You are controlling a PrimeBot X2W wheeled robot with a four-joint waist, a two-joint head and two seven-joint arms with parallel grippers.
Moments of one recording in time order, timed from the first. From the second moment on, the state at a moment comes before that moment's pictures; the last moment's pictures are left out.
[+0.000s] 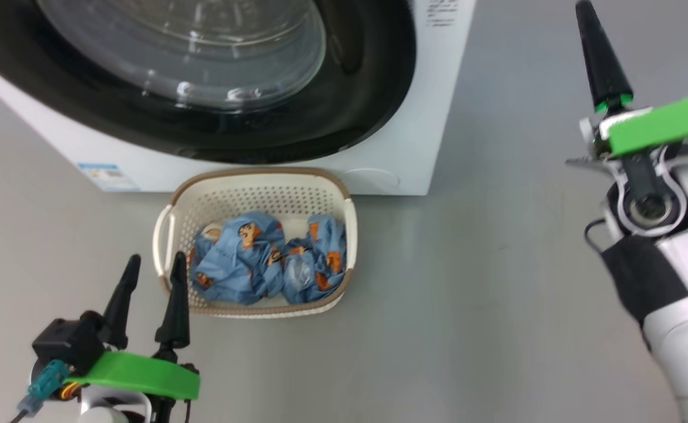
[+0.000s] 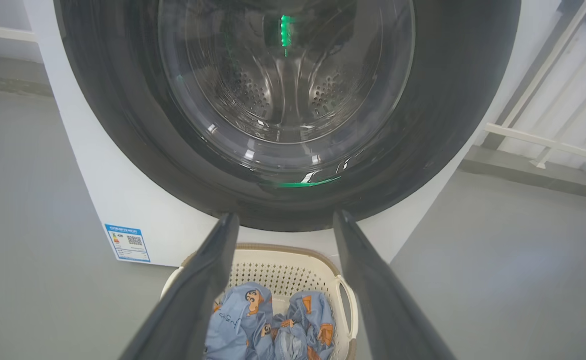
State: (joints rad) left arm -0.17 0.10 -0.12 0.16 -0.41 -0.13 -0.26; right arm -0.78 -0.28 0.24 0.36 1.44 0.13 -0.10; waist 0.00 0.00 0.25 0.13
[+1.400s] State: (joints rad) left arm -0.32 0.05 -0.20 0.15 -0.48 -0.13 -0.26; right arm -1.25 -0.34 0.32 0.66 1.59 0.13 0.42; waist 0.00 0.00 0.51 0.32
